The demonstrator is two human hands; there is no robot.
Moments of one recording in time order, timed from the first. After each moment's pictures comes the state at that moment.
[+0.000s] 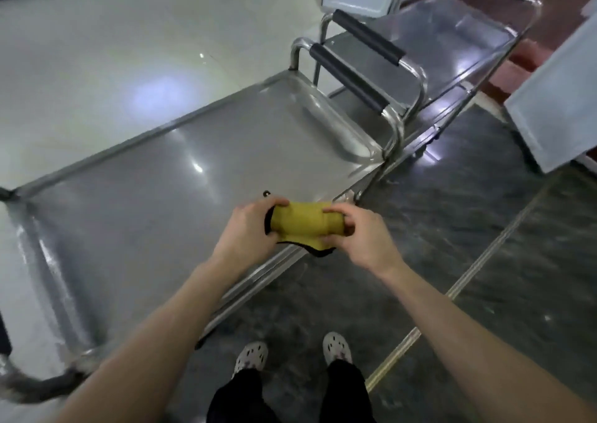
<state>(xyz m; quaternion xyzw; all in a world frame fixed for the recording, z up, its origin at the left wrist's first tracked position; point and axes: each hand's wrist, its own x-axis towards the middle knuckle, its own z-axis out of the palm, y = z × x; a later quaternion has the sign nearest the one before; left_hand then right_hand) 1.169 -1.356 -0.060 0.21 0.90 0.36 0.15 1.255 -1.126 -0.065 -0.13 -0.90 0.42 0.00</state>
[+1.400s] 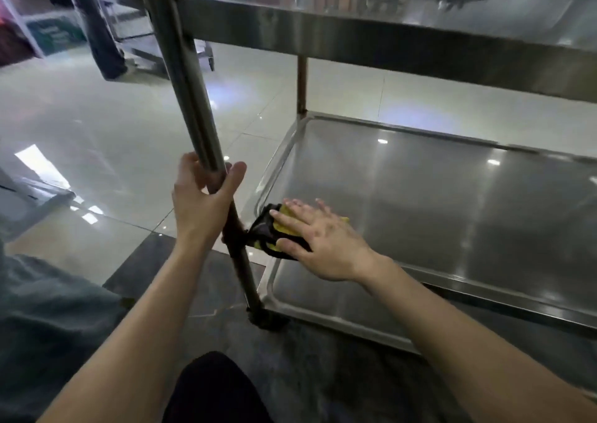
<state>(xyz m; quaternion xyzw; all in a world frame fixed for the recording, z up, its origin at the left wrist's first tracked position) 1.312 -1.641 -0.509 -0.28 0.70 0.50 -0.43 1.180 -1.454 -0.547 0.57 -0.81 0.10 -0.07</state>
